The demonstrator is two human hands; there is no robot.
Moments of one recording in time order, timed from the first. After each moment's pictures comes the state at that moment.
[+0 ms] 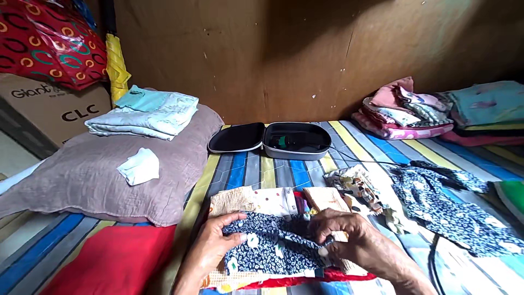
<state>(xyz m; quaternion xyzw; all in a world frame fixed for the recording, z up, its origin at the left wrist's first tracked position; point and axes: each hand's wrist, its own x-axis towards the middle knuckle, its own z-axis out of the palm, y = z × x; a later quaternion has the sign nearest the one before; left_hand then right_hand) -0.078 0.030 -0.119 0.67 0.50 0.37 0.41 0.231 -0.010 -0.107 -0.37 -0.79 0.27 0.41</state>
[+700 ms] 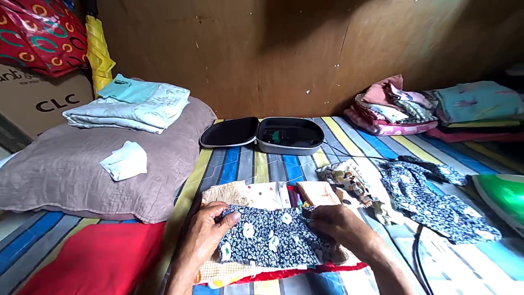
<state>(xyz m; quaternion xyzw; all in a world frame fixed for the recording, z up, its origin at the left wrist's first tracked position) -0.073 0.037 -0.126 0.68 0.52 0.41 0.31 0.222 -0.008 -0.093 -0.63 -0.61 0.41 0.26</state>
